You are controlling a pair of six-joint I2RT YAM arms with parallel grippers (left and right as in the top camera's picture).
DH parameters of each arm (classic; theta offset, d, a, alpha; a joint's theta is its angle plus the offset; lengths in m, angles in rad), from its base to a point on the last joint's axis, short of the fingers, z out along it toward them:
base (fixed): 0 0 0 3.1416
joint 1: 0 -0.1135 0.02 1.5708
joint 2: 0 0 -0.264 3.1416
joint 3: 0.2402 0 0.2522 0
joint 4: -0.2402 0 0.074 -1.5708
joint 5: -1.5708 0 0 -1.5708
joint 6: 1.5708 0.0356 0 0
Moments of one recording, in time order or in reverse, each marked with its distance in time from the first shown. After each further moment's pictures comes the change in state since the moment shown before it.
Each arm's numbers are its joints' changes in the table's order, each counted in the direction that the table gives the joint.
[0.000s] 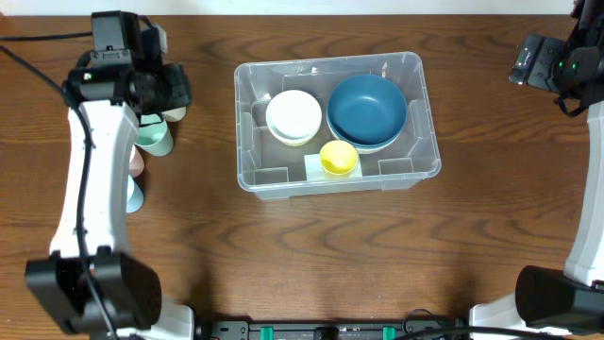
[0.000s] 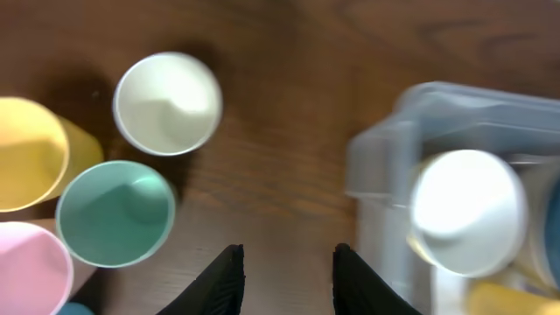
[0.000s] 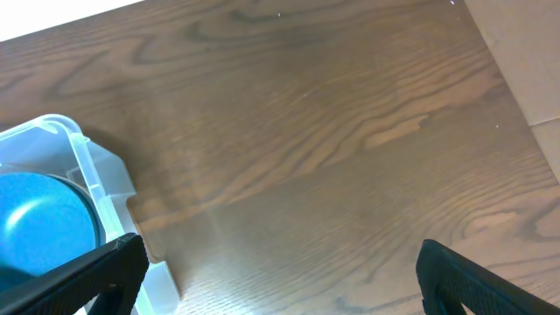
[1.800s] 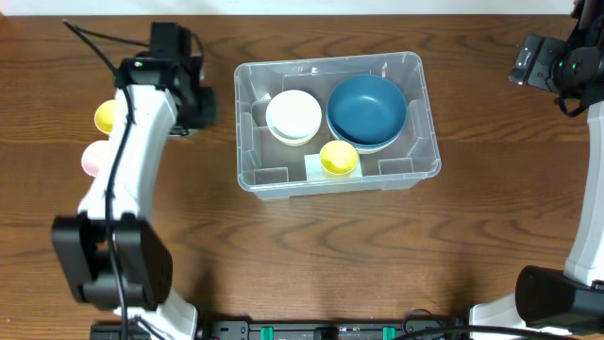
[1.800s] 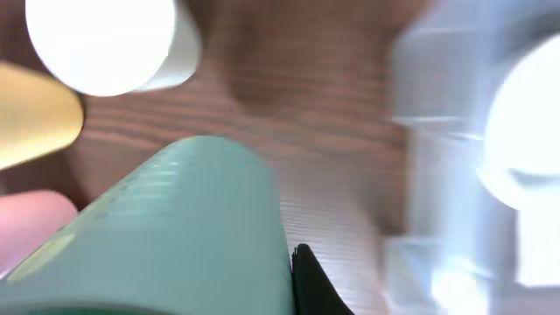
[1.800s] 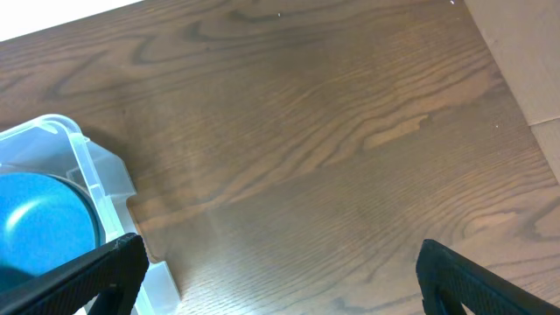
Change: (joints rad) left arm 0.155 0.085 -0.009 -0.111 0.163 0.066; right arm 0.000 0.000 0.000 0.000 0.000 0.000
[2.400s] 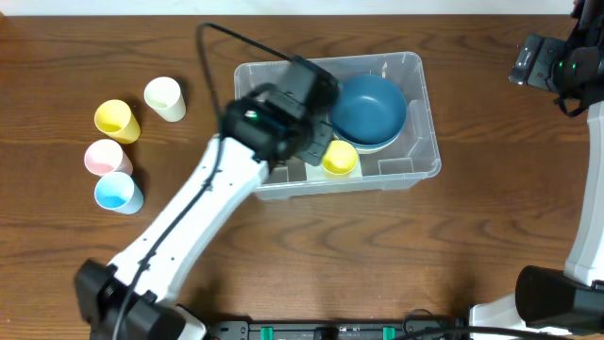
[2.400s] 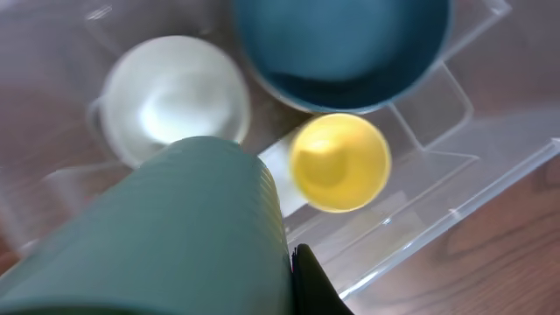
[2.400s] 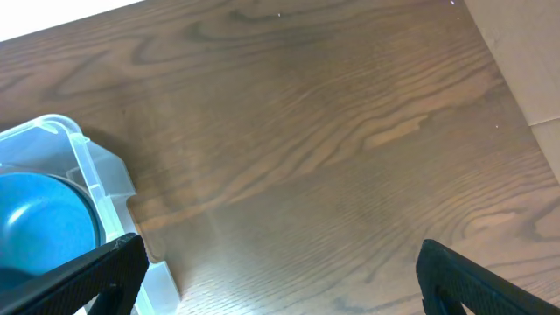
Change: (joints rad) left arm 0.547 -0.122 0.000 0.040 -0.019 -0.002; right arm 0.000 0.000 0.000 0.000 0.000 0.000
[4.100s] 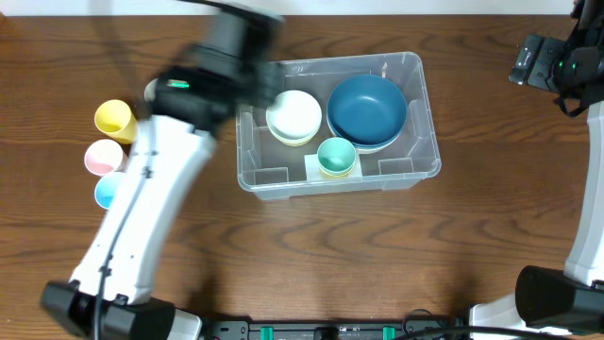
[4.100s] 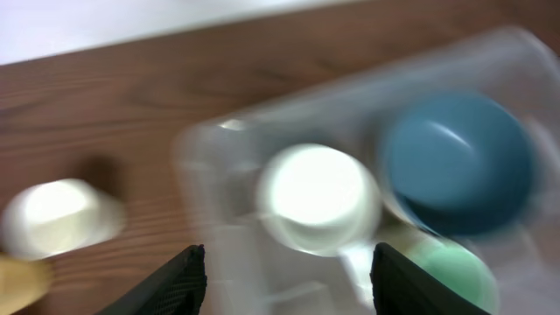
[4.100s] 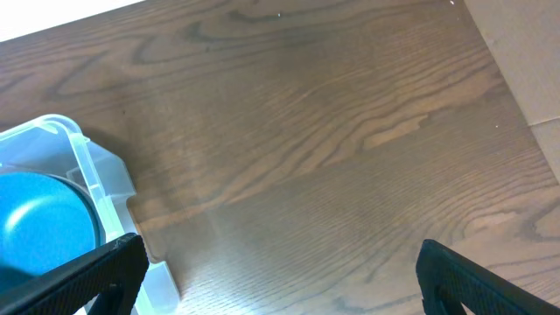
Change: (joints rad) left arm -0.352 -0.031 0.171 0.046 0.030 0.000; right arm 0.000 0.000 0.000 0.000 0.000 0.000
